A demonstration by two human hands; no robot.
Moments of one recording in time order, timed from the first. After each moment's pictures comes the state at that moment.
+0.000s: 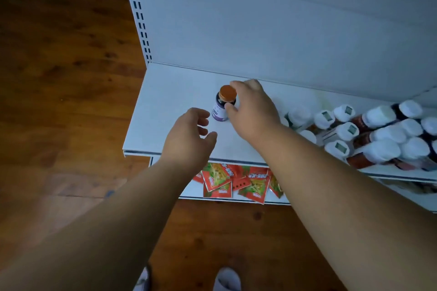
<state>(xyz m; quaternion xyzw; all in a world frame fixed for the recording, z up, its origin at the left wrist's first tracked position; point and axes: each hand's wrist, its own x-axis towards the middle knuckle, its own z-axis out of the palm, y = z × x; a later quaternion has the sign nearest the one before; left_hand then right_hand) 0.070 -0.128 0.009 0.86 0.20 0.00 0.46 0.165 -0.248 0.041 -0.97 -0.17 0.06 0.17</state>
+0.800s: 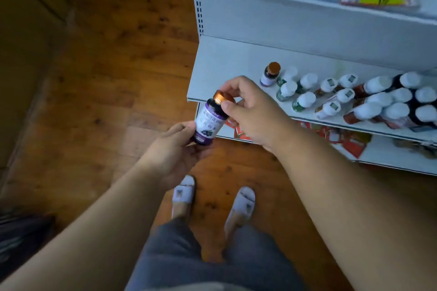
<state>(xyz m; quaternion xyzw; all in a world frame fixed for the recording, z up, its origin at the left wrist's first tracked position) -0.123 -0.102 0.196 0.38 0.42 -0.09 0.82 -0.001 -0.241 0.222 -0.80 -0.17 0.31 0.49</state>
